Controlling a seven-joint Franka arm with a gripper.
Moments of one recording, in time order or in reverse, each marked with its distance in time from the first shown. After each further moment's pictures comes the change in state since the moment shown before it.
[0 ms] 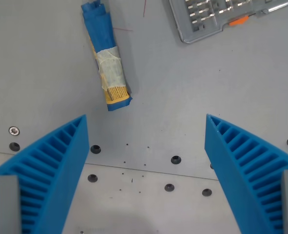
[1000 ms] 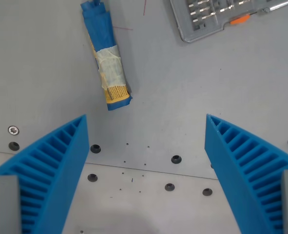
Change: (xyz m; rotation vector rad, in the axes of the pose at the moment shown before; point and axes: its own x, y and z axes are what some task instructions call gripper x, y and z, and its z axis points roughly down) arm 0.000 0.000 0.004 0.001 -0.008 0.000
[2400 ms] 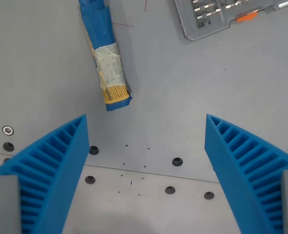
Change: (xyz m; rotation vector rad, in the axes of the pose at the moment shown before) arm -0.001 0.000 0.022 0.002 -0.016 -0.011
